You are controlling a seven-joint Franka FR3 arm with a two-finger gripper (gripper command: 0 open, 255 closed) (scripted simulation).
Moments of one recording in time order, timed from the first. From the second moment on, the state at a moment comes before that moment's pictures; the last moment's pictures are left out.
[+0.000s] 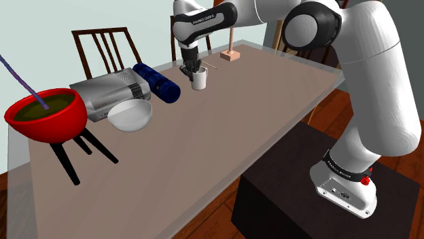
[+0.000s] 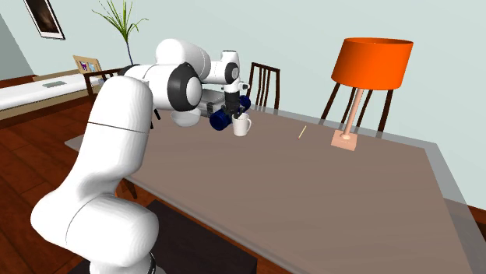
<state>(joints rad) 0.22 0.68 -0.04 -1.24 -0.02 1.91 0.04</state>
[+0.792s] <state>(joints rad) 0.22 0.69 -0.04 -1.28 -0.02 1.96 0.04</state>
